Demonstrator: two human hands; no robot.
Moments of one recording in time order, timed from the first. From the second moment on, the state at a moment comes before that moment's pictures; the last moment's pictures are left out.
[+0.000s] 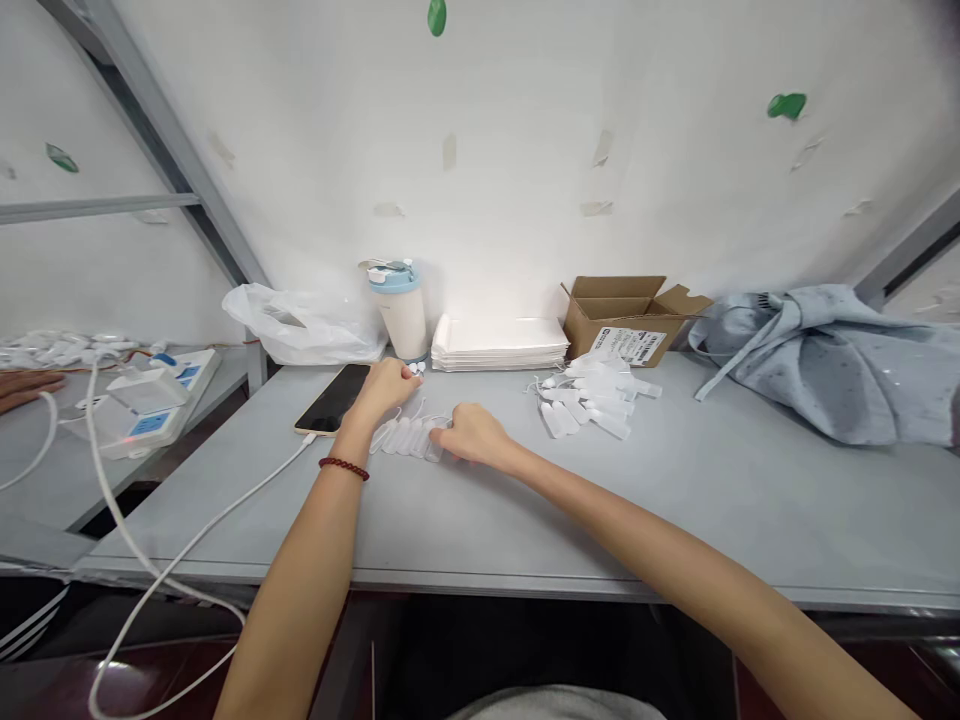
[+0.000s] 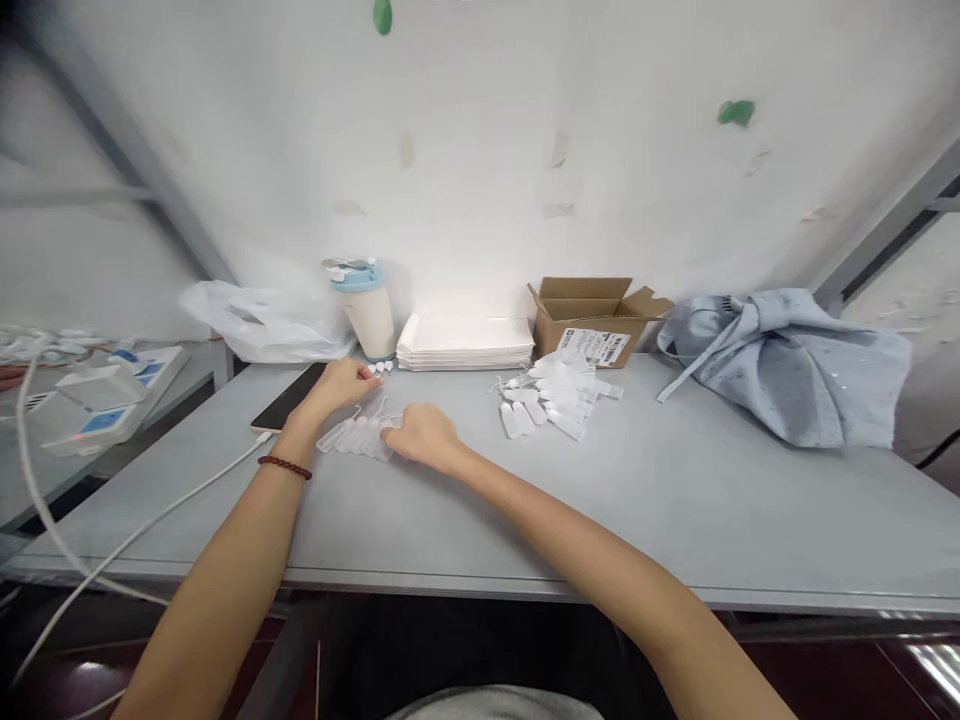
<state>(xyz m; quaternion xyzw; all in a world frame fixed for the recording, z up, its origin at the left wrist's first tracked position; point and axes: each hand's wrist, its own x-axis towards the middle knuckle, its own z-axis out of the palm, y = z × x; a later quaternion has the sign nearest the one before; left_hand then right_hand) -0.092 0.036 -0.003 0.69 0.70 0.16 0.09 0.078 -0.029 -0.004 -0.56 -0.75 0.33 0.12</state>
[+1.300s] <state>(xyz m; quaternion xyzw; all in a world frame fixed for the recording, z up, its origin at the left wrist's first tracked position) 0.007 -0.014 0.006 0.68 0.45 0.42 0.41 0.176 -0.029 -0.045 -0.48 -0.77 0.03 0.41</state>
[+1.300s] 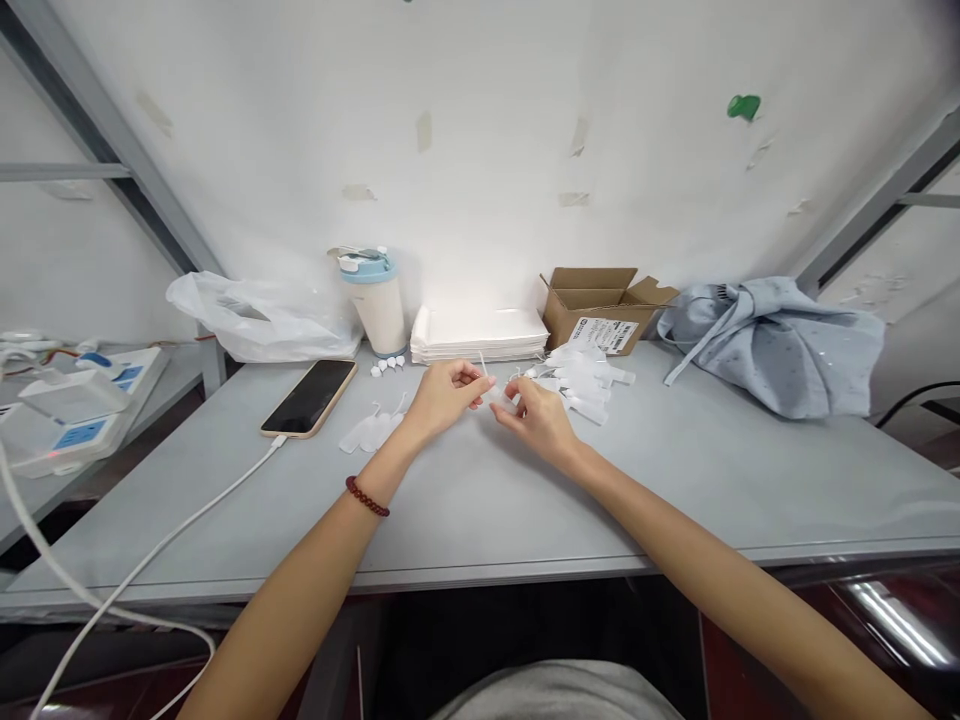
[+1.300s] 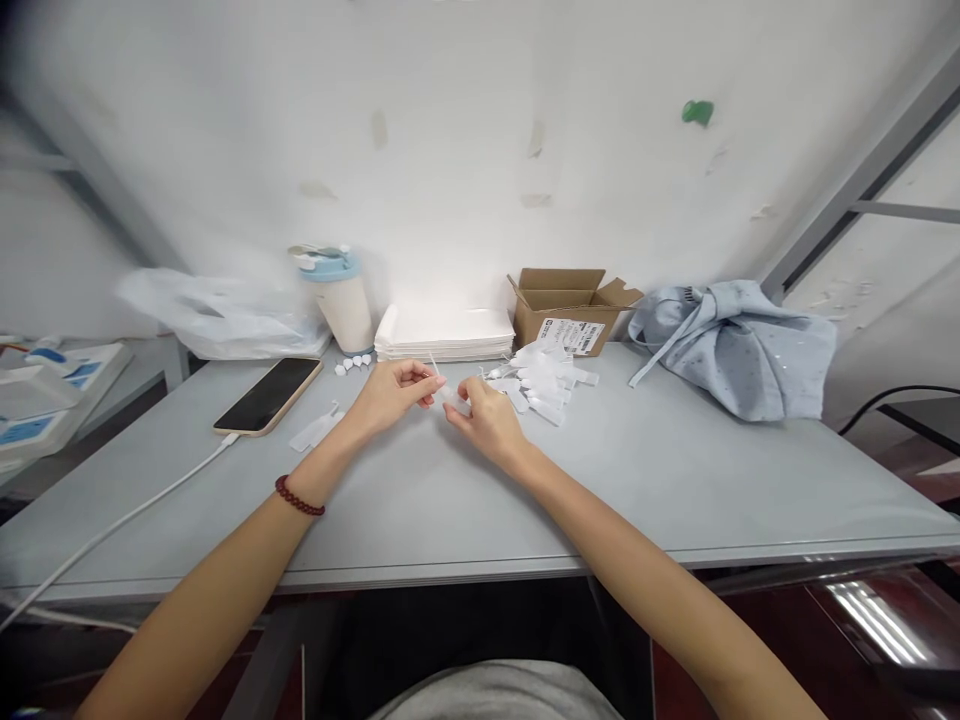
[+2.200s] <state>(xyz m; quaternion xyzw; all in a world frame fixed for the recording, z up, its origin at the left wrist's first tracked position) 0.006 -0.015 0.007 0.63 0.40 0.43 0.51 0.187 -0.024 -0.039 -0.44 -0.79 -0.15 0.40</state>
